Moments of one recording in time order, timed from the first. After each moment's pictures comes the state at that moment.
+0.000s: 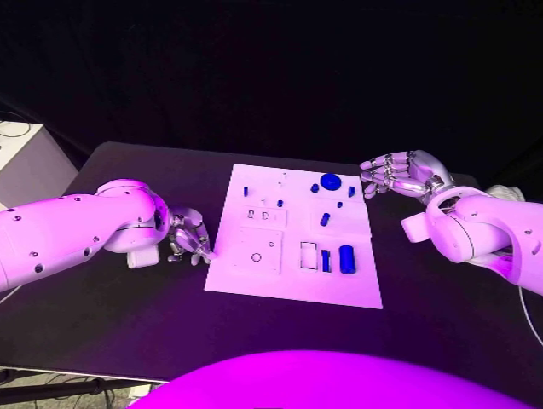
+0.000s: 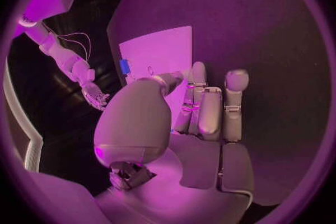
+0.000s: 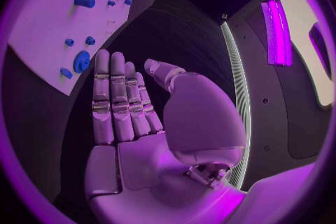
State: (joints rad) left arm 1.17 -0.91 -0.11 1.49 -0.93 0.28 -0.48; left_hand 1.27 -0.12 0.54 0.21 0.15 0.91 0.14 0.39 0.21 1.08 0.05 0.79 0.45 1.43 -0.01 1.38 1.18 0.15 1.12 0.09 1.16 0.92; right arm 1.17 -0.91 -0.16 1.46 -0.37 -0.48 0.31; right_hand 1.26 -0.17 0.55 0.01 0.17 0.90 0.19 0.28 0.21 1.13 0.12 0.25 0.07 1.23 0.05 0.23 0.46 0.18 1.17 0.15 0.12 0.63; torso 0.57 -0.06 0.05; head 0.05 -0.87
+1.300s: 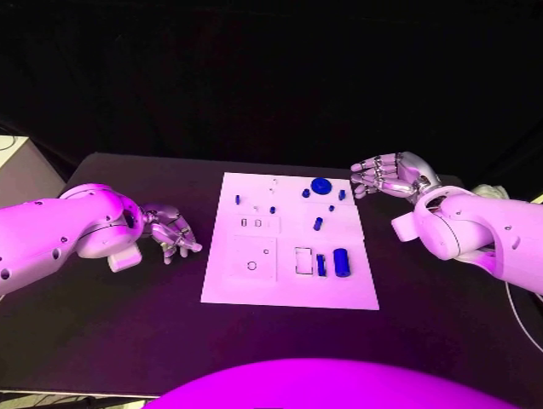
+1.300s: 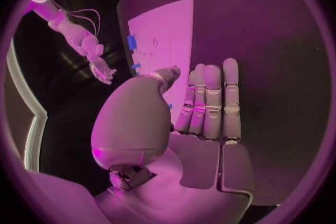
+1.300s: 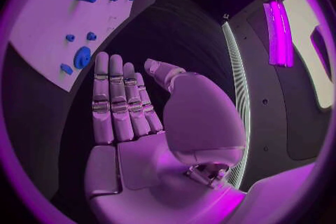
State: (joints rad) left arm 1.17 -0.95 -0.08 1.41 -0.79 0.19 -0.37; left_hand 1.29 -0.18 0.49 0.22 0.15 0.85 0.16 0.40 0.23 0.95 0.09 0.72 0.41 1.12 0.02 1.01 0.66 0.17 0.89 0.13 0.90 0.64; right arm 1.17 -0.90 -0.16 1.41 -0.36 -0.47 0.32; right_hand 1.26 -0.17 0.55 0.01 0.17 0.91 0.19 0.26 0.20 1.12 0.13 0.22 0.06 1.18 0.08 0.18 0.44 0.18 1.12 0.17 0.11 0.61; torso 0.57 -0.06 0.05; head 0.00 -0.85
